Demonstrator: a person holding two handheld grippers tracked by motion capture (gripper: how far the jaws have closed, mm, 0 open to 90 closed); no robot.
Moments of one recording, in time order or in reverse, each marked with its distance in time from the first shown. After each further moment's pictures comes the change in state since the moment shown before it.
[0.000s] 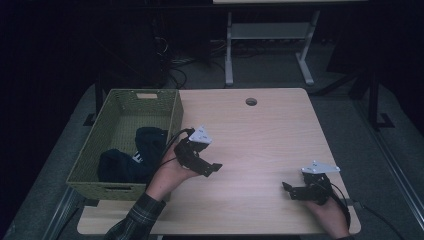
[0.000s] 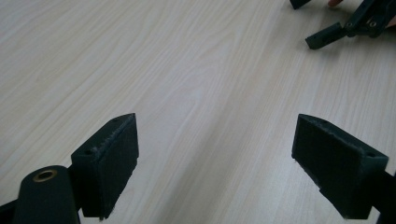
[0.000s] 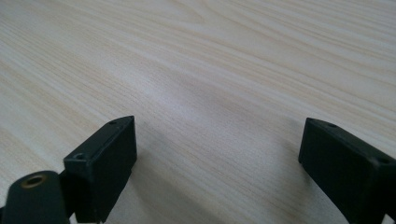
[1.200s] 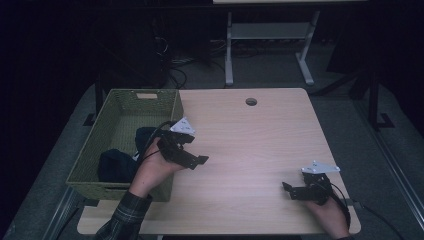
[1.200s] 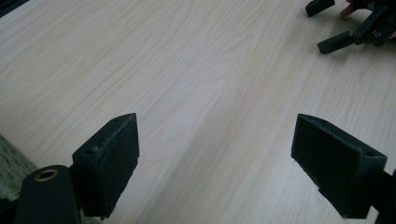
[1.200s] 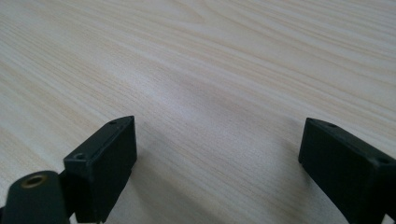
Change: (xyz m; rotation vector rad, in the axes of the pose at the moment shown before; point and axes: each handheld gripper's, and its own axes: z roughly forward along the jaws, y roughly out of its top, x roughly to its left) left arm 0.020 -0.005 -0.041 0.011 0.038 -0.058; right arm 0.000 0.000 0.000 -0.001 0.001 -0.002
